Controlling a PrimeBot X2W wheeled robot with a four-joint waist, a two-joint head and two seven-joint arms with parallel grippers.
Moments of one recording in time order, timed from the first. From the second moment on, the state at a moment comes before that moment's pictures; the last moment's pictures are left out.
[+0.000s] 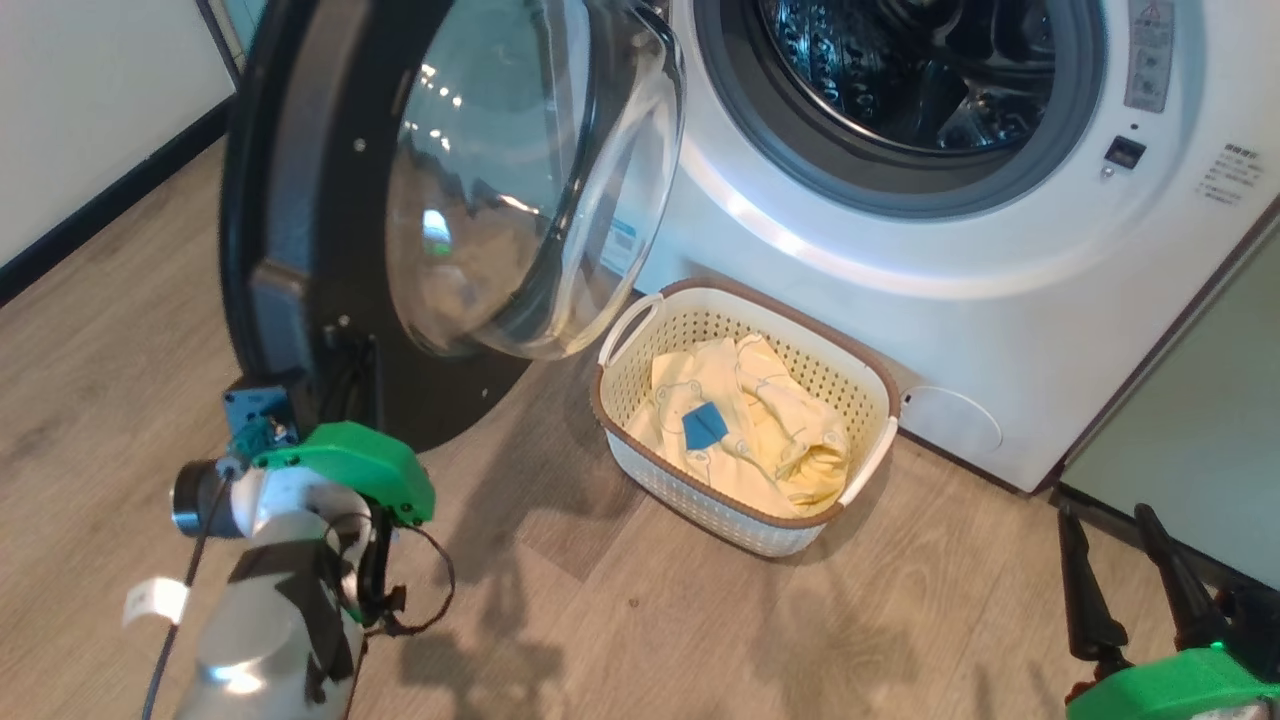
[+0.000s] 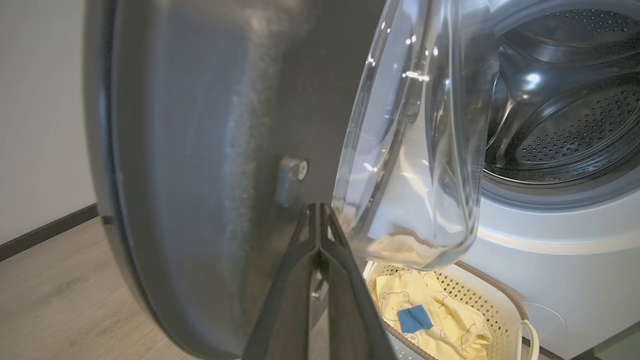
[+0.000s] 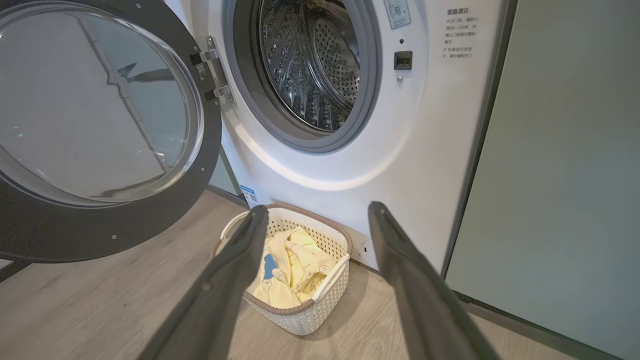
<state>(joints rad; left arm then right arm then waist) -0.40 0.08 0.00 0.59 -0.24 0.03 -0.25 0.04 -0.16 0.11 0.19 0.32 0.13 -0.25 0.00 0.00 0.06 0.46</state>
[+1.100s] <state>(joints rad) -0.63 0.11 0.33 0.78 -0.24 0.00 -0.25 -0.07 -0.23 0.16 0.18 0.33 0.13 -0.25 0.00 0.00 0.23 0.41</state>
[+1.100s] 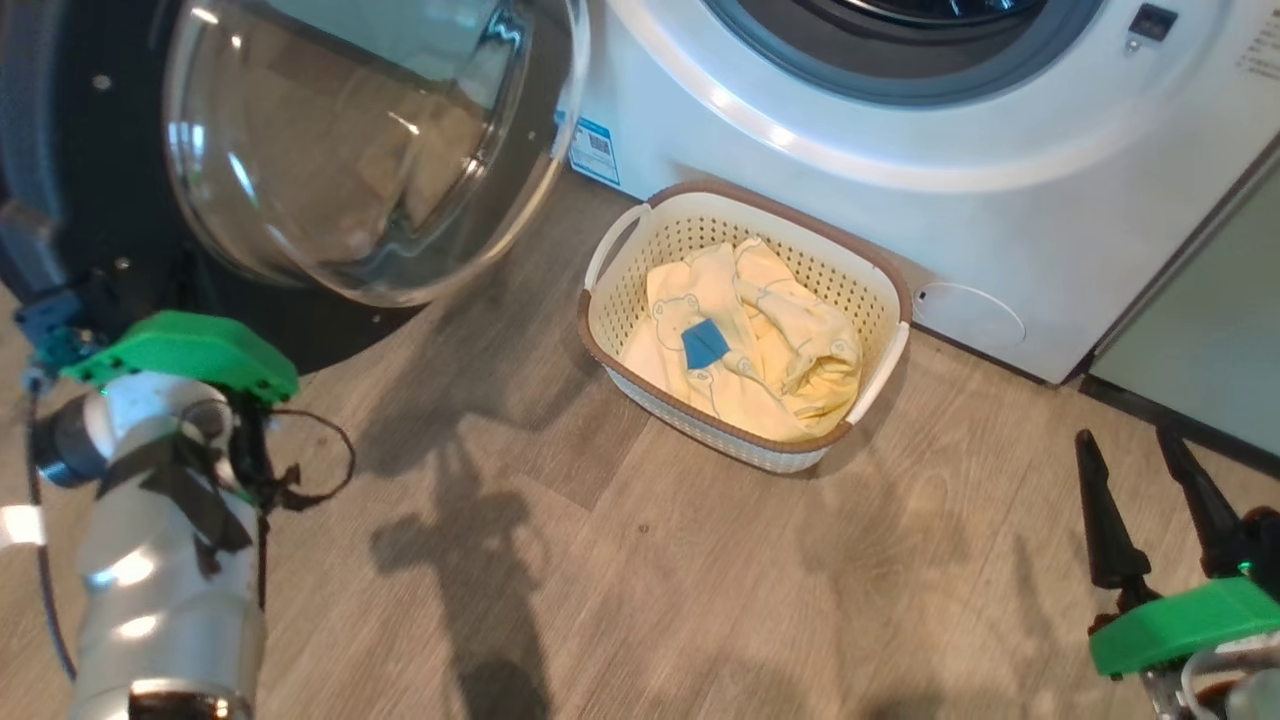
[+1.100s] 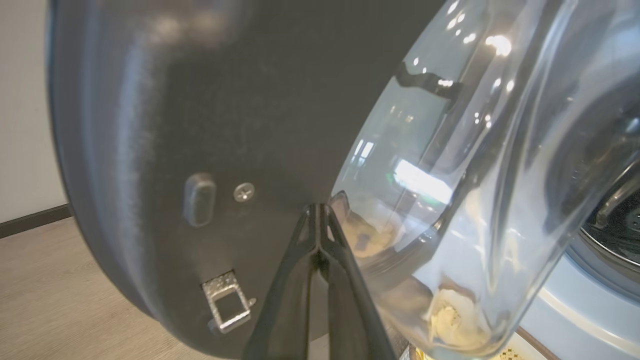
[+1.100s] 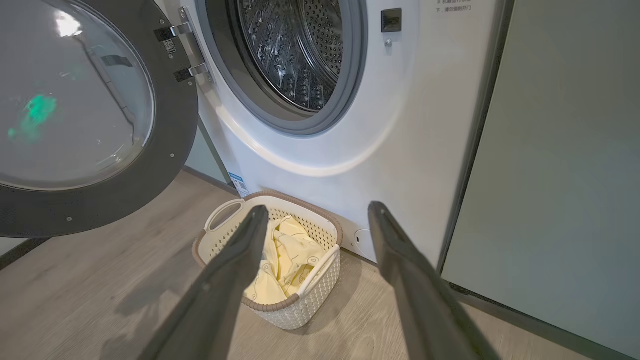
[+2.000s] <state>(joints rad) -0.62 0.09 0.44 0.75 -0.14 -0.05 -0.25 -0.09 -0.21 0.16 0.19 0.33 0.13 -0.25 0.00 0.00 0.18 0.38</state>
